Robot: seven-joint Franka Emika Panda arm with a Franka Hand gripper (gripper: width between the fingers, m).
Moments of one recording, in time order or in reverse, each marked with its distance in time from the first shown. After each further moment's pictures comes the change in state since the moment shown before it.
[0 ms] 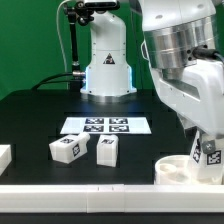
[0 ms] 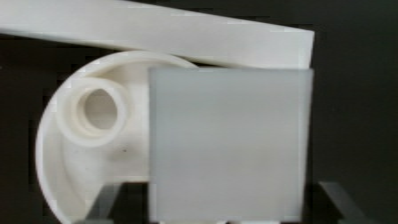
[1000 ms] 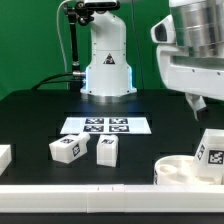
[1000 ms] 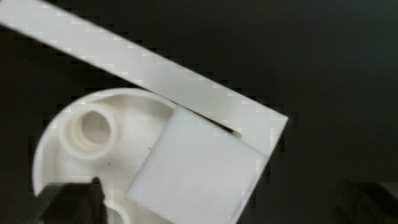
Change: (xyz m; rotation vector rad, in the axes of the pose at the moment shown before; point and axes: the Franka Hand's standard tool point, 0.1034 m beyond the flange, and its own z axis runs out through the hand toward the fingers) arm -0.035 -0.005 -0.019 -0.038 -0.008 -0.422
